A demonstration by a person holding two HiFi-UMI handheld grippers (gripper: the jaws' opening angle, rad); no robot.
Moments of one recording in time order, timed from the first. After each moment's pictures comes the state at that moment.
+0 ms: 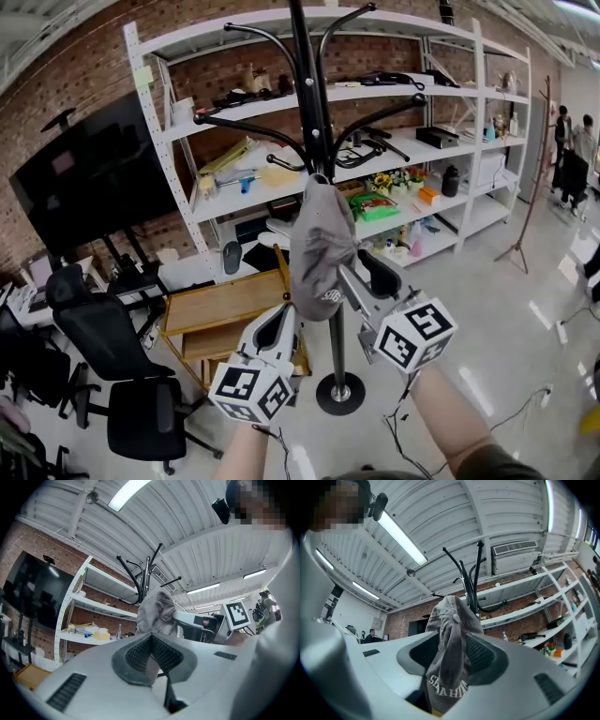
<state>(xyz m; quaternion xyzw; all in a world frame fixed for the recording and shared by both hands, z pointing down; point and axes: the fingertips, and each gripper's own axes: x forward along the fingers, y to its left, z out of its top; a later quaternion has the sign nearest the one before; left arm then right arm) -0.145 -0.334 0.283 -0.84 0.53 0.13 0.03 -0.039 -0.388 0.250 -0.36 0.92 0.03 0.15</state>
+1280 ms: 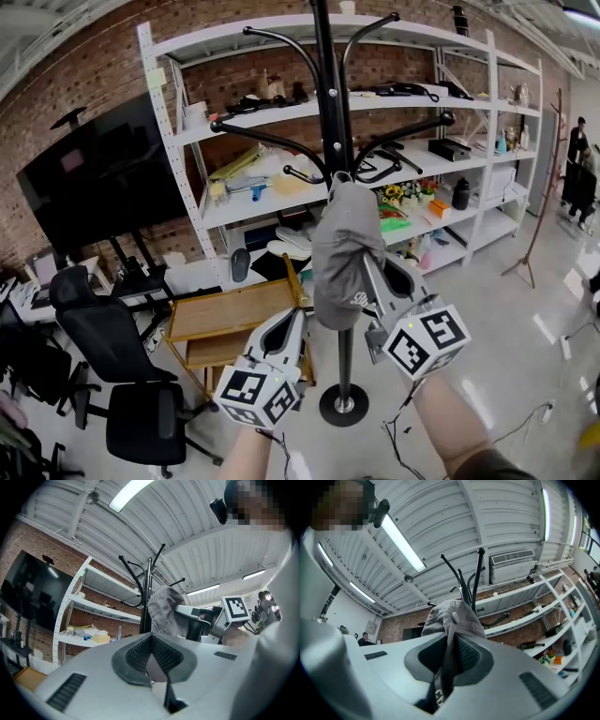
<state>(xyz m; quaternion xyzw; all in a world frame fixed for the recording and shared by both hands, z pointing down) -0.155 -0.354 0.276 -0.84 0.53 0.13 0.04 -0.039 -0.406 0.214 -0.38 0.90 0.05 0.20</state>
